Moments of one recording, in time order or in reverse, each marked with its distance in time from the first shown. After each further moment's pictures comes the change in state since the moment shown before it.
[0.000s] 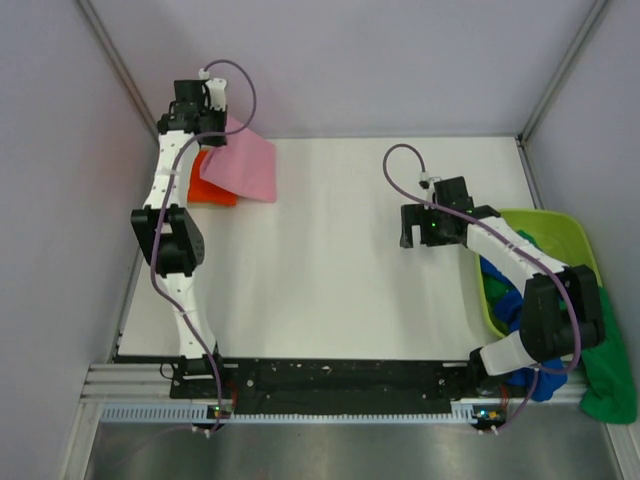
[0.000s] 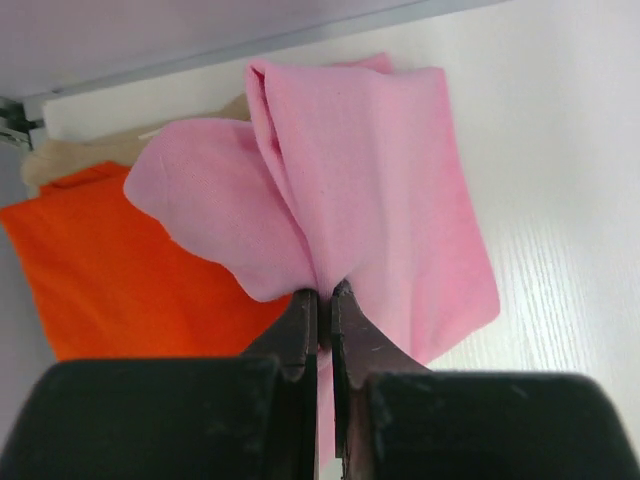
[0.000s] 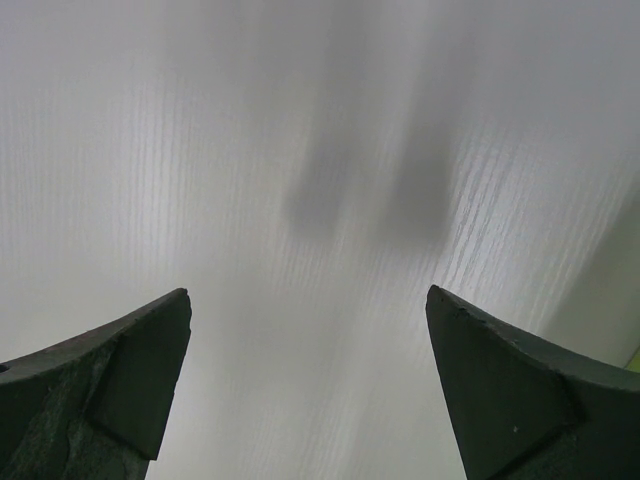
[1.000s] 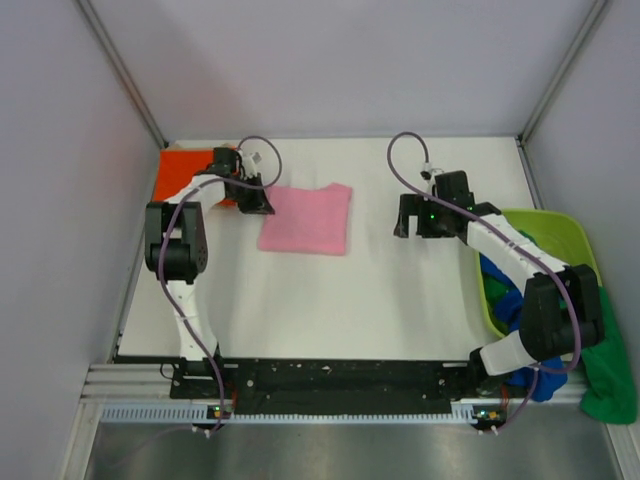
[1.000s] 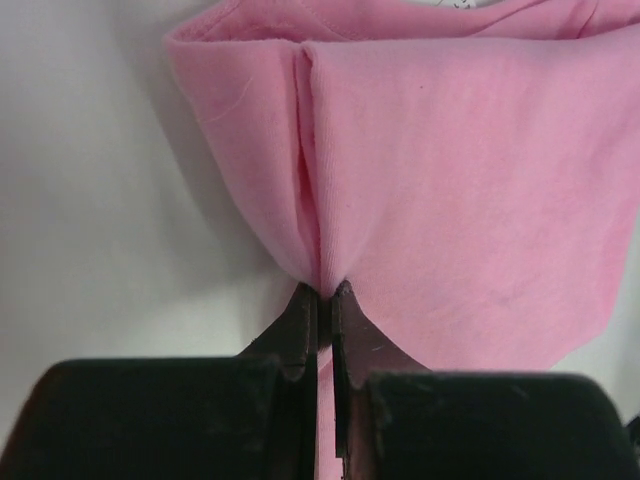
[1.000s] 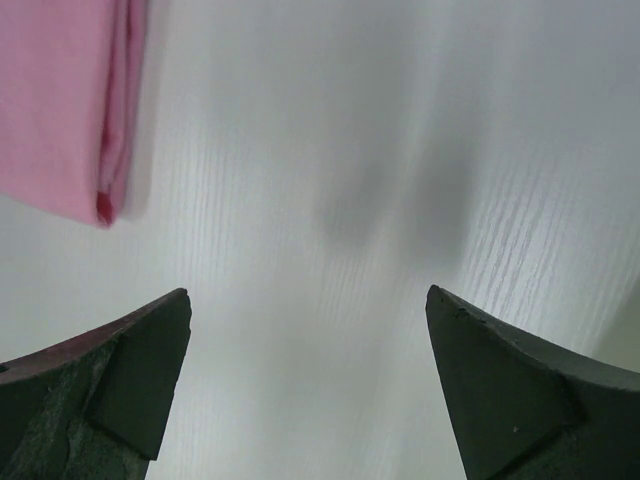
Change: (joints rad) left arm -0.108 -0.084 -0.703 0.277 0.386 -0.324; right arm 0.000 0.008 0.031 0.076 -0.051 0.092
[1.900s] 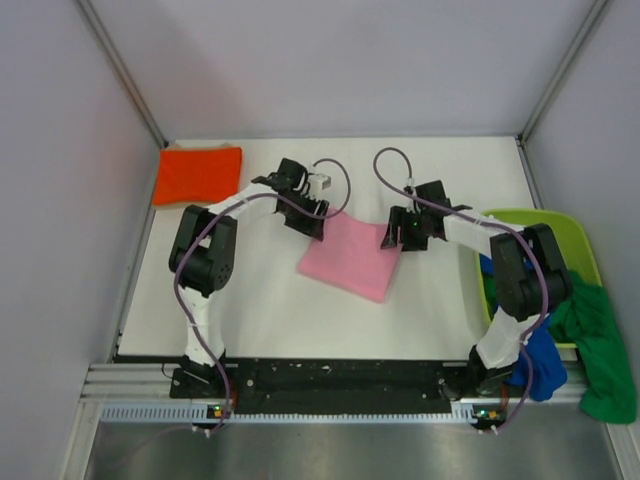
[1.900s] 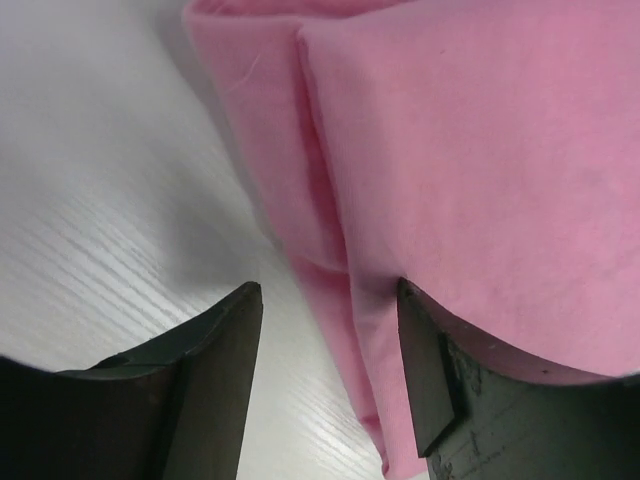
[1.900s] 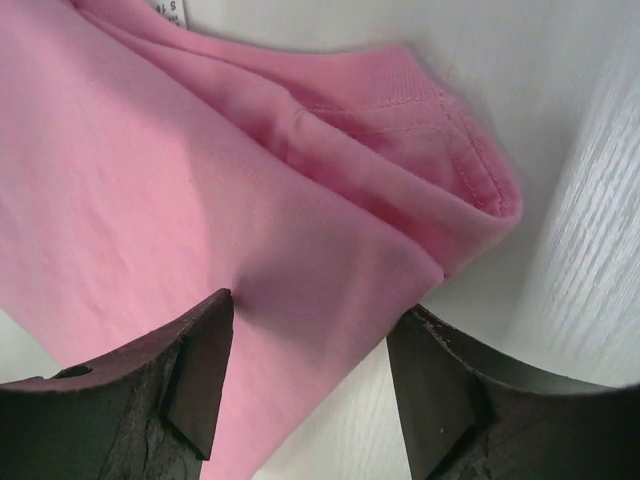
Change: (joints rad) left arm -0.333 -0.058 -0.045 -0.086 -0.175 0.244; right arm 0.026 0.255 -0.024 0.126 -0.134 0.122
